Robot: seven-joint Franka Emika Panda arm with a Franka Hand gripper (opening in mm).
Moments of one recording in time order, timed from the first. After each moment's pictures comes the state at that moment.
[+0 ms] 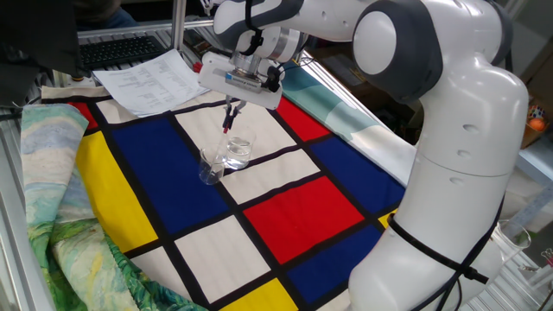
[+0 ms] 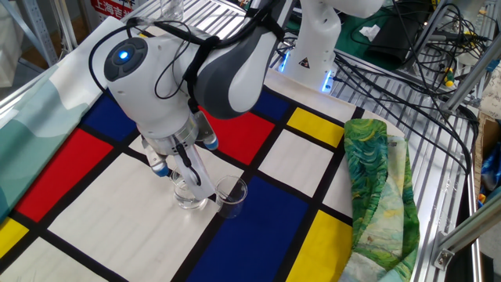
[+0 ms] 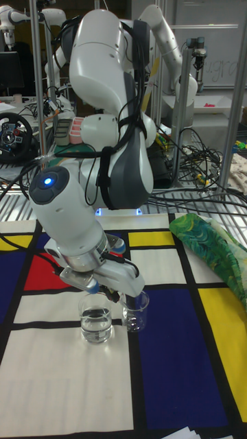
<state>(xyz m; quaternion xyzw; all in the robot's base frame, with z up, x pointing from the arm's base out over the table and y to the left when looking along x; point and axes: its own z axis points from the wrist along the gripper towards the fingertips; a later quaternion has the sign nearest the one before) 0.574 -0.022 0.181 -0.28 -0.95 -0.11 0.12</state>
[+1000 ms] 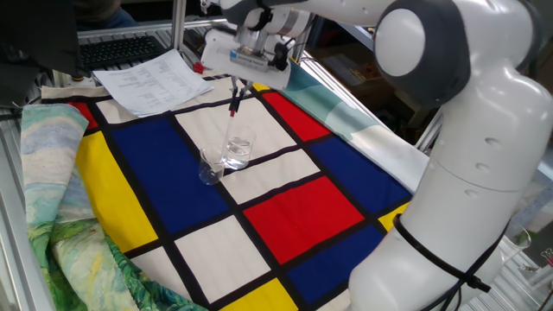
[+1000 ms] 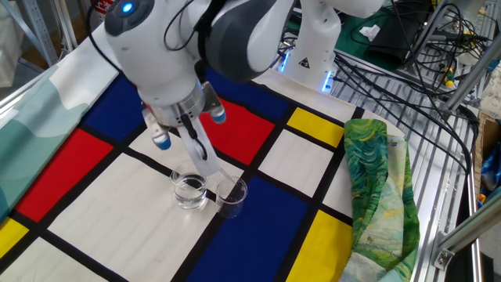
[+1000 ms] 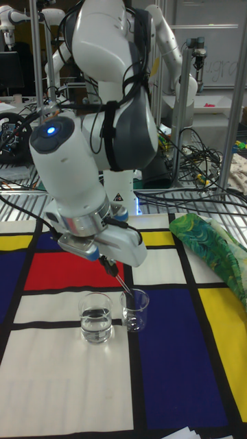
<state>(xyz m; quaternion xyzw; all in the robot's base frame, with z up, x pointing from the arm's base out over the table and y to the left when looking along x) 0.564 -0.022 0.251 -0.30 -0.94 -0.08 0.11</state>
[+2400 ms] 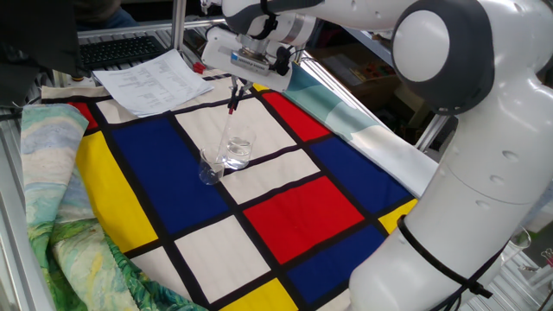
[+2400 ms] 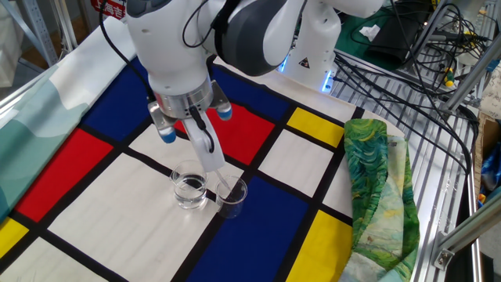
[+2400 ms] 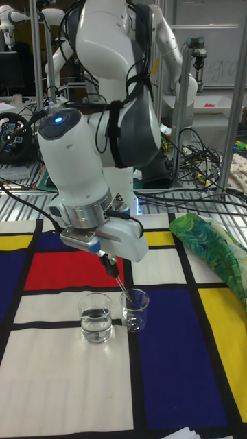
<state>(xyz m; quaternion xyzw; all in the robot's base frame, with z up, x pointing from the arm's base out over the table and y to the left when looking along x) 0.562 -0.019 0.251 -0.30 -0.95 -0.09 0.06</state>
